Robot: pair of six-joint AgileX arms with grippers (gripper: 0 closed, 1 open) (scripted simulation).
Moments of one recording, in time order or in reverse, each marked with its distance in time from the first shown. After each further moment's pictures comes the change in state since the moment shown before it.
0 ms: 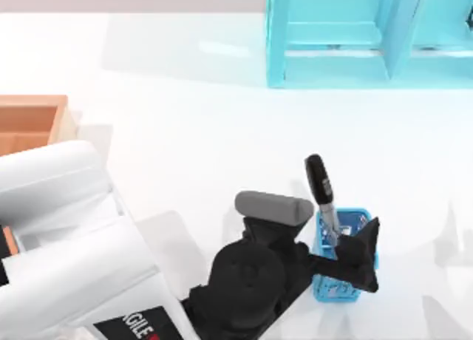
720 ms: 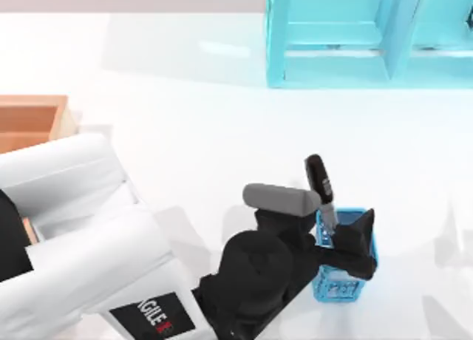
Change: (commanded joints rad) left arm 0.021 0.042 0.058 -0.018 0.021 0.004; right arm 0.000 0.000 0.000 0.000 0.000 0.000
